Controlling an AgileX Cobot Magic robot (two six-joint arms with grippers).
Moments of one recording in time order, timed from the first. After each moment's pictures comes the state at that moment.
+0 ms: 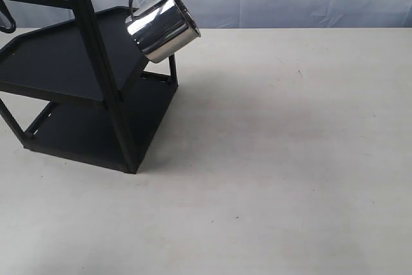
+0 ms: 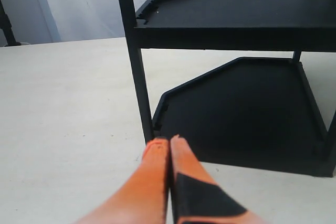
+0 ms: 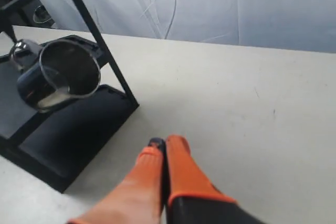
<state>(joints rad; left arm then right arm) -0.06 0.00 0.00 0.04 0.32 0.01 -0.03 0.93 -0.92 0.62 0.69 -0.43</state>
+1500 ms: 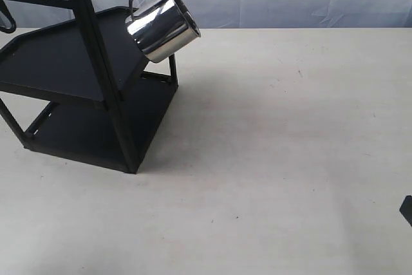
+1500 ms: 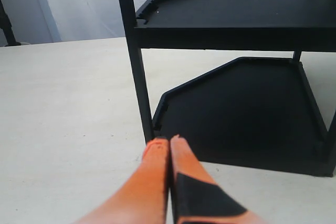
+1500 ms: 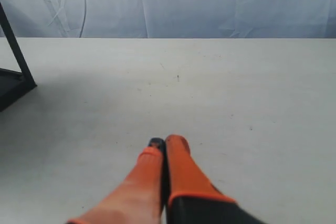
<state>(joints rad) -0.06 0.00 0.00 0.04 0.32 0.01 0.04 0.30 0.00 0.11 0.05 -0.03</state>
